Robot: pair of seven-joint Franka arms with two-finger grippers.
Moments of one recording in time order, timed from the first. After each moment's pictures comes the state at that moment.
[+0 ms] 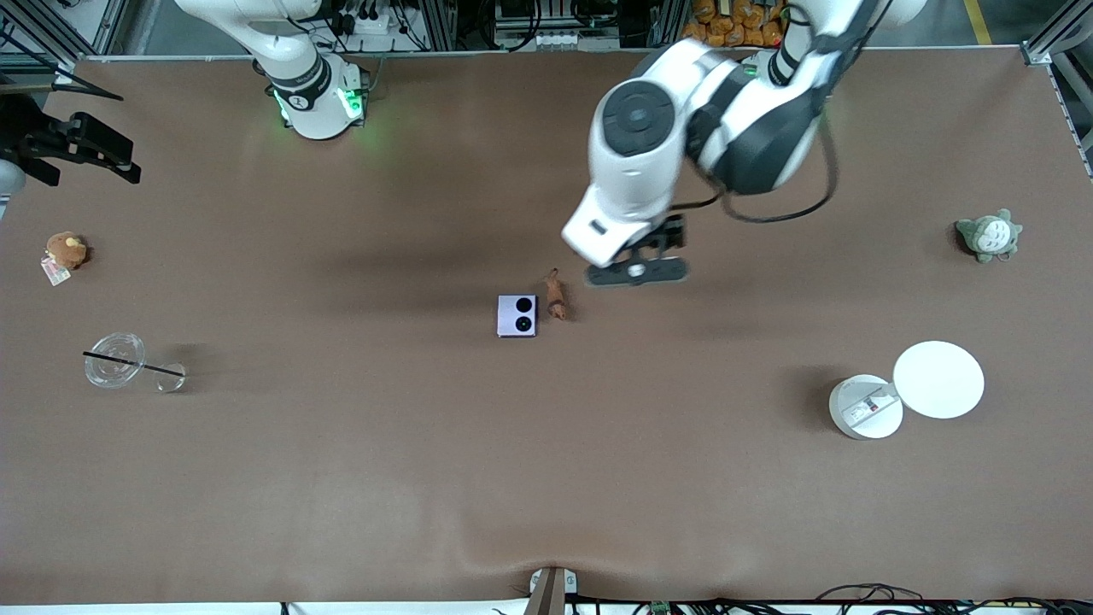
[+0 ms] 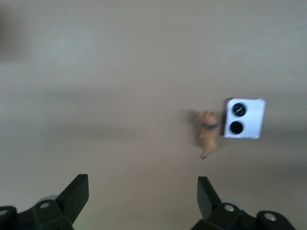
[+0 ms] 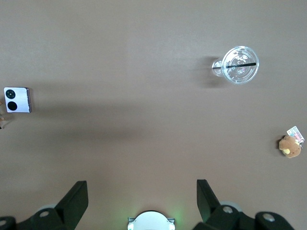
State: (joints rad) left arm -0.61 0.45 -0.14 -1.40 0.07 1.78 -0.78; right arm -0.03 -0.05 0.05 -1.49 -0.01 1.35 -0.01
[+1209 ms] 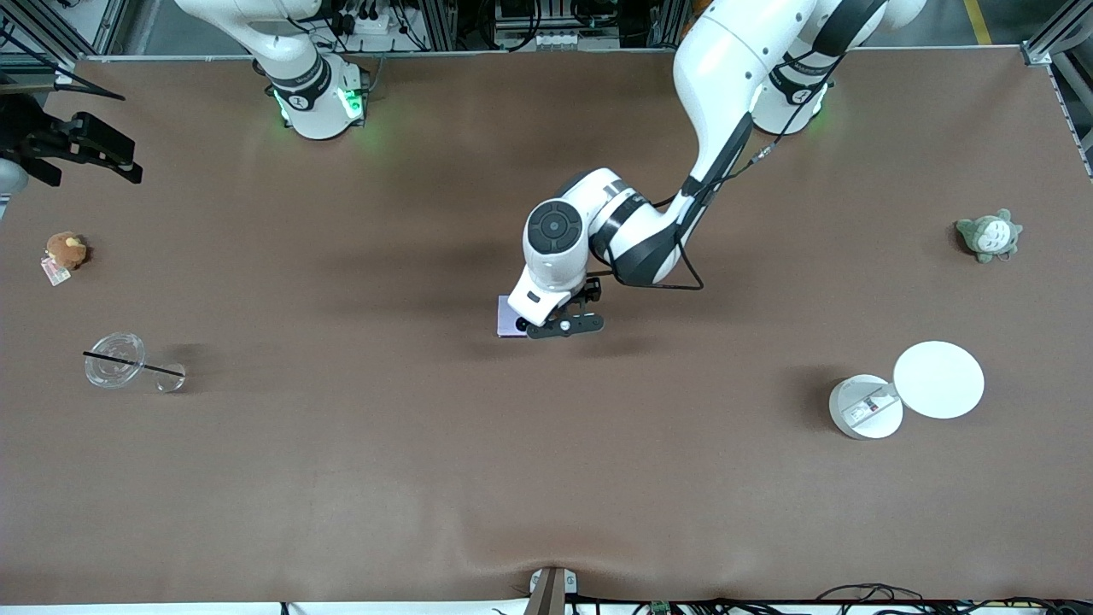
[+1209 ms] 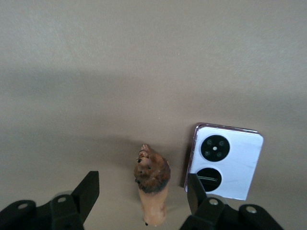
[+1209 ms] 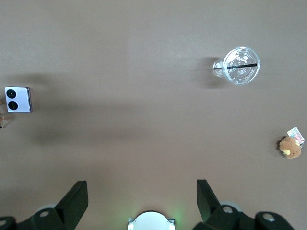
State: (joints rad) left arm -0.69 0.79 -0.14 -1.39 0.07 2.11 -0.96; right arm -0.03 -0.05 0.05 -1.49 -0.01 1.35 -0.01
